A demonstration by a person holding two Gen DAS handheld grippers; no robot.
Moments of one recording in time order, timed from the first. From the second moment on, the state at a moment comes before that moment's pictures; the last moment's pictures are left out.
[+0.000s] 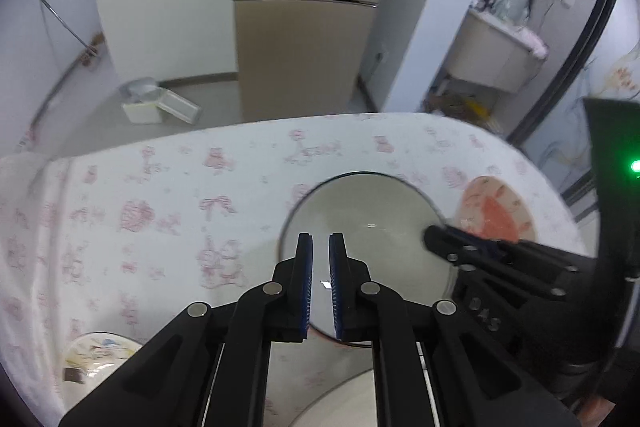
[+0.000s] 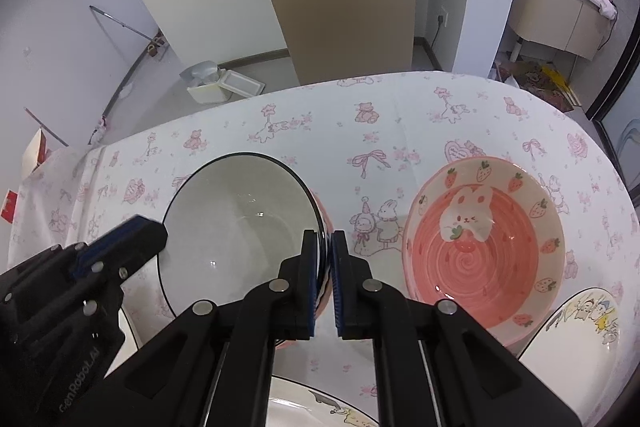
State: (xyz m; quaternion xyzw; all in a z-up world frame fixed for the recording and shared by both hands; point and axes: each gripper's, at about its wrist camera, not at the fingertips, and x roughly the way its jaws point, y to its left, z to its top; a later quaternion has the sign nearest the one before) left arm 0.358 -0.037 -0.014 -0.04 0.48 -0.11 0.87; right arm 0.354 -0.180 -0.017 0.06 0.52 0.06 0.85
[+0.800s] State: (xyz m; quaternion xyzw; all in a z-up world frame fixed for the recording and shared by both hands) left arm 0.292 -0.093 0.114 -0.04 0.33 -0.15 0.93; right arm 0.269 -0.312 0.119 0.12 0.34 -0.03 0.93
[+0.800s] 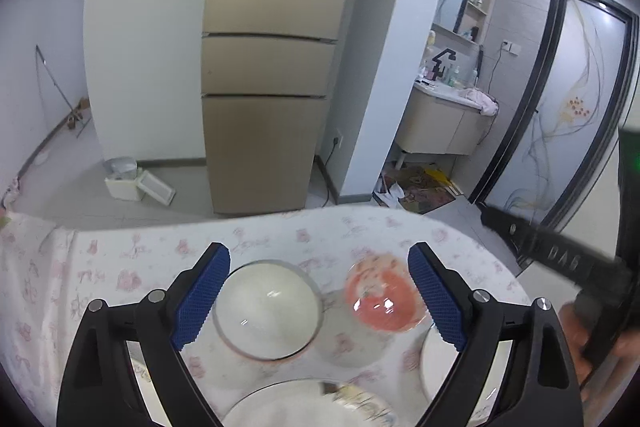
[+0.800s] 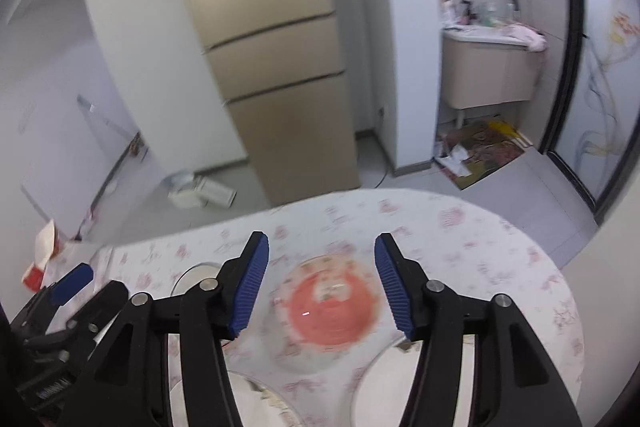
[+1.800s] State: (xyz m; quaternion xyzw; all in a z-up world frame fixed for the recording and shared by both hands) left arm 0.366 -0.176 -0.017 -0.07 0.51 -0.17 0.84; right arm 0.322 -0.369 0.015 0.22 0.46 0.01 0.86
